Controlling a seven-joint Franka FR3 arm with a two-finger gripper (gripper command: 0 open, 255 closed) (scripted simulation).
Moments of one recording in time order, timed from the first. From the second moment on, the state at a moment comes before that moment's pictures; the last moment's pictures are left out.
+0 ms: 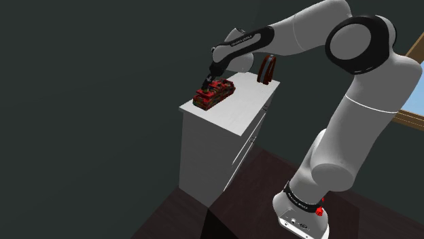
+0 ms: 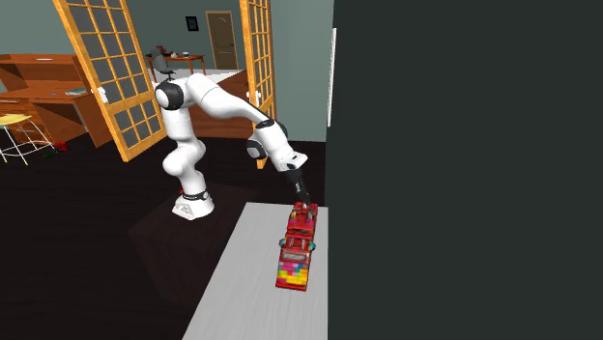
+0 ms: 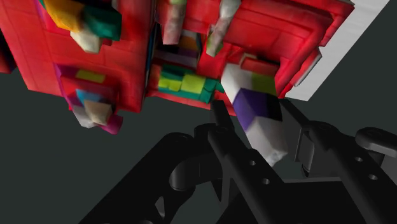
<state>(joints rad) 0.12 0.05 -0.30 -2.15 0.26 2.63 -0.76</state>
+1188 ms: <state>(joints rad) 0.12 -0.02 -0.31 -2.08 0.19 2.50 -0.69</state>
